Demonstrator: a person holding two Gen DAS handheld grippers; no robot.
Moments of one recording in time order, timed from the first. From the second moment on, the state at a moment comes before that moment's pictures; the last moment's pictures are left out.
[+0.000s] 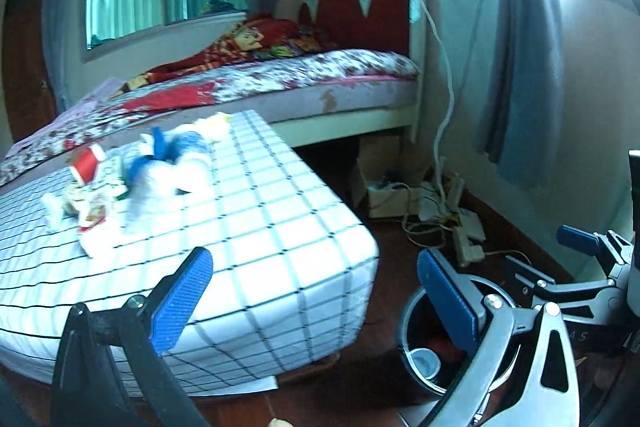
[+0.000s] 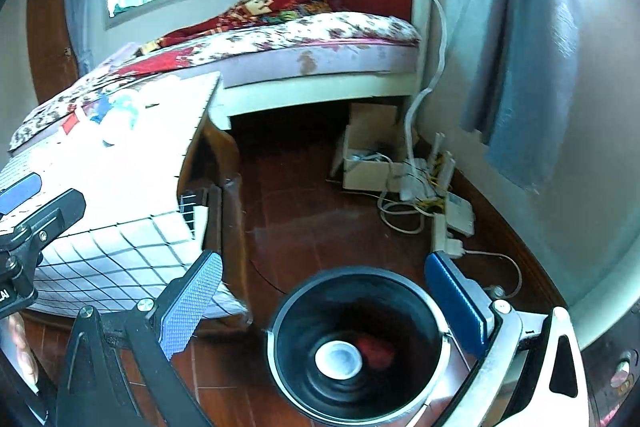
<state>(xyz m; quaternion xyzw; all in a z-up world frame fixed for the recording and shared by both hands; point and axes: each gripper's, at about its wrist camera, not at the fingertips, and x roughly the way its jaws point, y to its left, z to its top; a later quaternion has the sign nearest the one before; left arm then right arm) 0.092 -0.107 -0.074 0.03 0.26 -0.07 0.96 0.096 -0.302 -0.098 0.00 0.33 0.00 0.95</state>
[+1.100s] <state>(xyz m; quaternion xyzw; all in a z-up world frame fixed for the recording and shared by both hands) 0.135 0.107 -0.083 -0.07 0.29 0.09 0.95 0.201 -0.080 -0.083 -0.06 0.33 0.17 0.93</state>
